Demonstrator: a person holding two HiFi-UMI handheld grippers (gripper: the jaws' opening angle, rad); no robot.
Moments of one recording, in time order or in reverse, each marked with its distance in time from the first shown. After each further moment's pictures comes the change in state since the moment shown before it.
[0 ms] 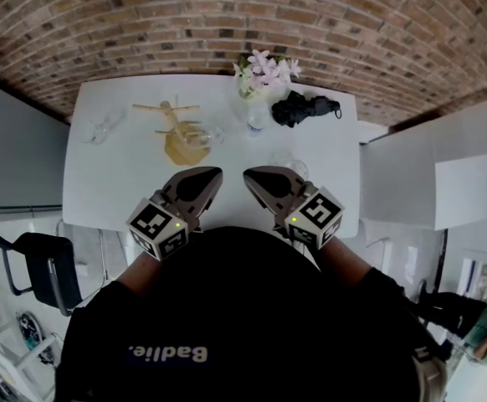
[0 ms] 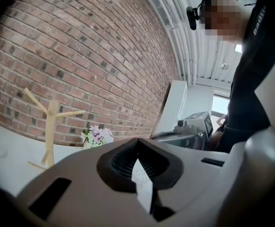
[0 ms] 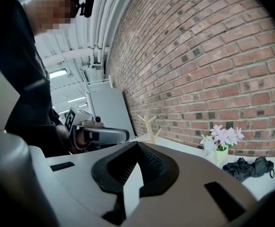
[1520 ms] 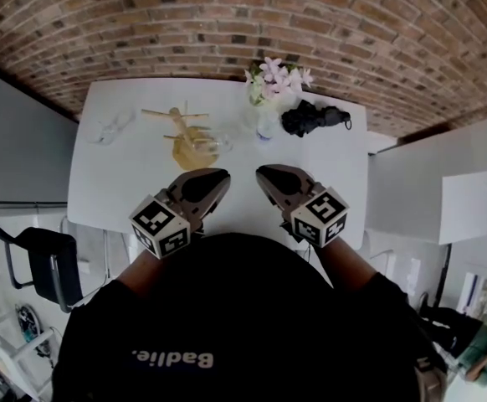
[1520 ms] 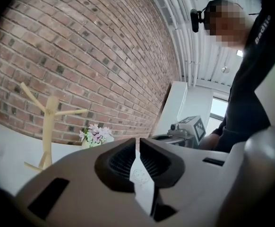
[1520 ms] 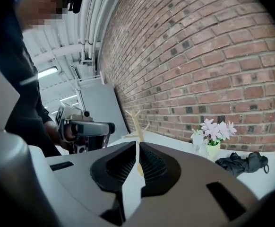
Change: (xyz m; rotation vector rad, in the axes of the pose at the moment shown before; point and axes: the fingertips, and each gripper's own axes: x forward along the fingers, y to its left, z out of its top) left arm 0.008 0.008 0.005 -0.046 0.023 -0.025; right arm 0.007 -0.043 -0.015 0.038 0.055 -0.077
